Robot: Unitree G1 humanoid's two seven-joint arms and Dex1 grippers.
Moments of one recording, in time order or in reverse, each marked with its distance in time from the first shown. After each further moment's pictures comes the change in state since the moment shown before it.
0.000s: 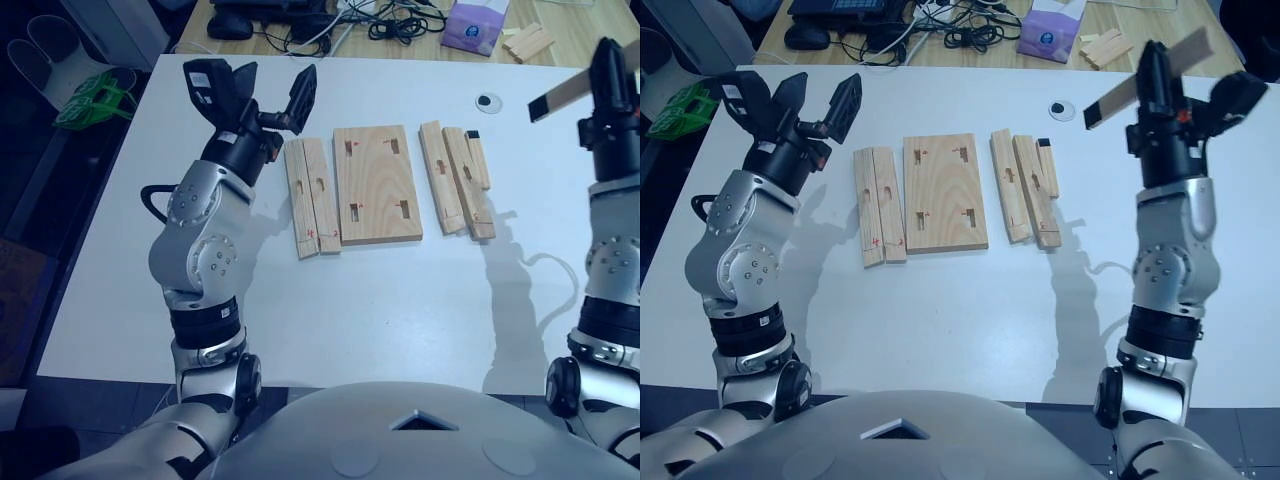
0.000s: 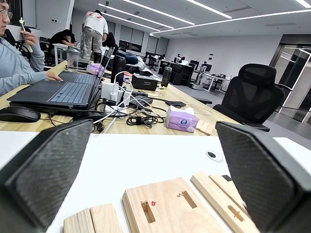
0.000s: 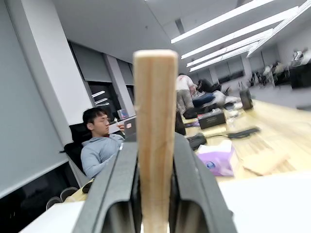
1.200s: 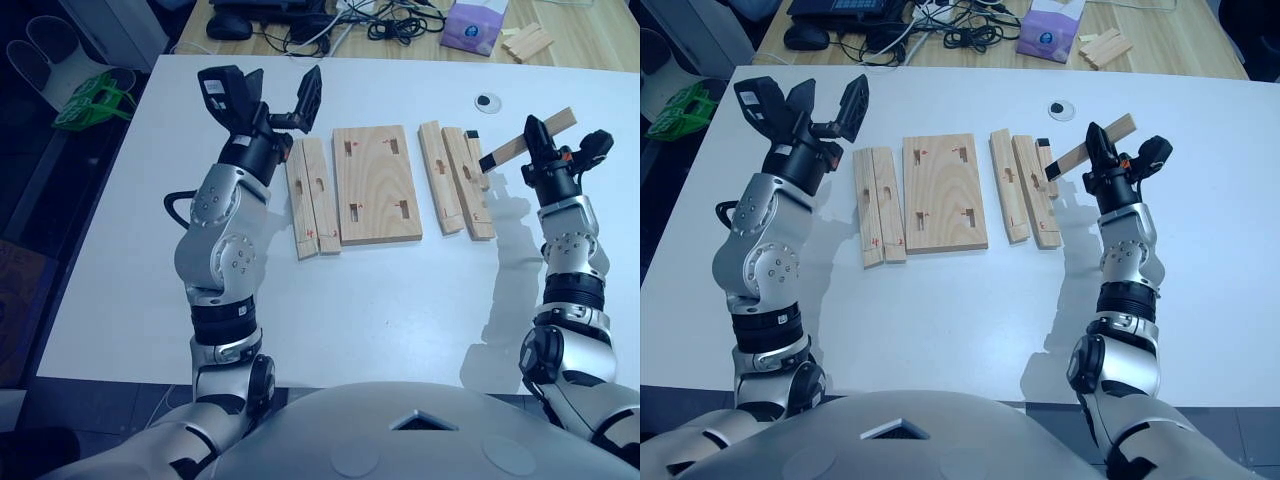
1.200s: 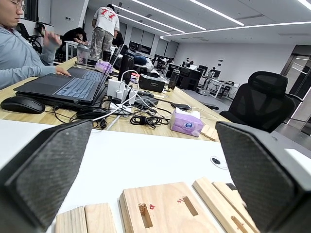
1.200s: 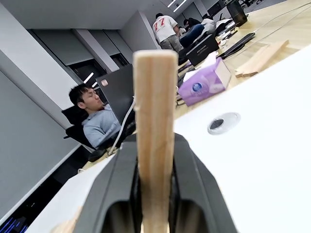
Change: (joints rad) left arm -0.010 -0.069 -0.030 0.066 0.041 -0.073 0.046; right arm -0.182 0.147 -0.087 0.721 -0.173 -0.055 0.333
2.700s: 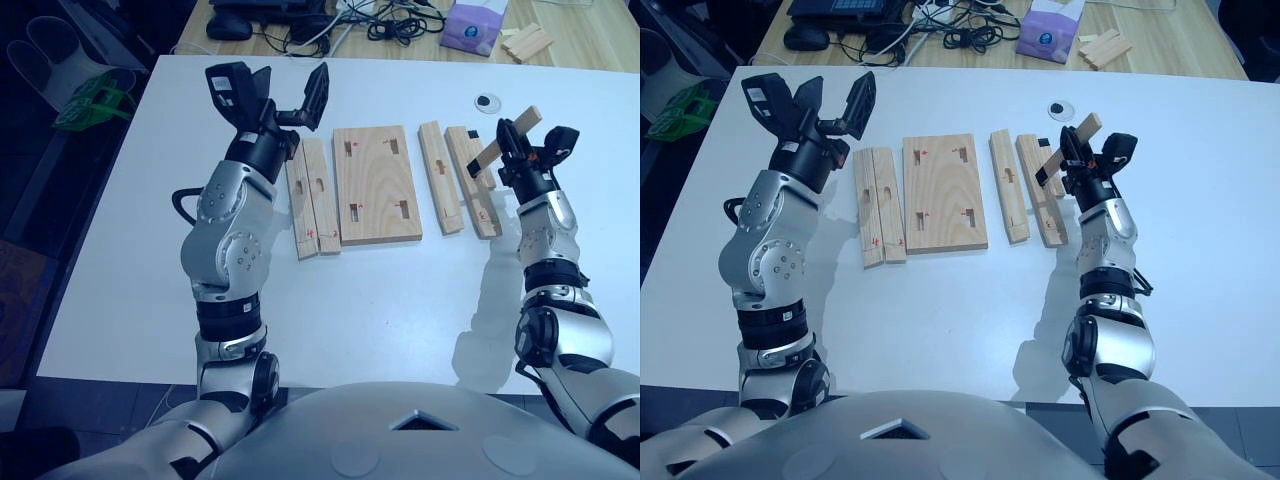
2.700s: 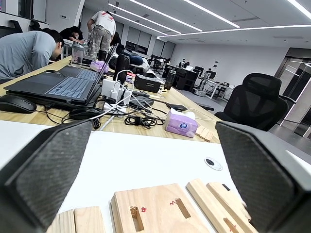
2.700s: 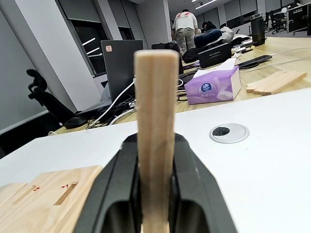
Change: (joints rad) left arm -0.017 -0.019 -0.009 0.016 0.000 -0.001 -0.003; right arm -0.096 0.022 0.126 0.240 -0.320 -0.388 0.045
